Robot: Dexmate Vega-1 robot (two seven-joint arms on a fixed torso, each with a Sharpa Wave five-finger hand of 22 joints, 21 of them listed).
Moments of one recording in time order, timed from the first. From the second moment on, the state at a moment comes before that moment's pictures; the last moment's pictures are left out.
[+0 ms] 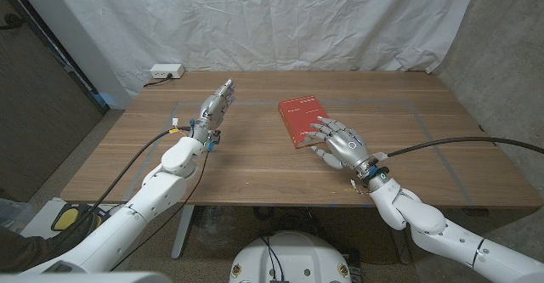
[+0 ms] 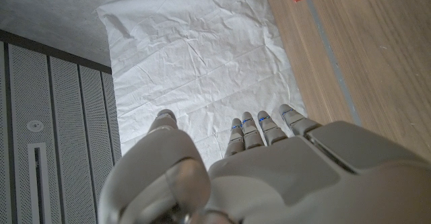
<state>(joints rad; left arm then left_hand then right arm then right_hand) 1.01 0.60 0.34 -1.60 -0.60 -0.27 0.09 0.46 0.03 0.13 0.03 0.24 0.05 0.03 0.20 0.18 0.09 -0.03 0.20 0.19 0.01 0.00 0.19 0.18 -0.02 -0.03 0.21 0.19 -1.10 -0.87 -0.69 -1.81 -1.03 -0.14 -0.68 0.85 0.06 0.24 -0.15 0.21 0.57 -0.18 0.25 0.24 0.39 -0.11 0.22 0.21 0.25 -0.04 0.18 0.20 0.25 -0.04 0.27 0.20</state>
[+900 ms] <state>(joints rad) 1.02 0.61 0.33 -1.61 -0.60 -0.26 0.10 0.46 0.03 0.12 0.03 0.24 0.05 0.03 0.20 0.18 0.09 -0.03 0.20 0.19 0.01 0.00 0.19 0.18 -0.02 -0.03 0.21 0.19 -1.04 -0.84 -0.73 -1.76 -1.02 -0.15 -0.68 0.86 0.06 0.24 -0.15 0.21 0.45 -0.18 0.26 0.30 0.32 -0.09 0.22 0.22 0.23 -0.04 0.19 0.21 0.25 -0.04 0.26 0.20</state>
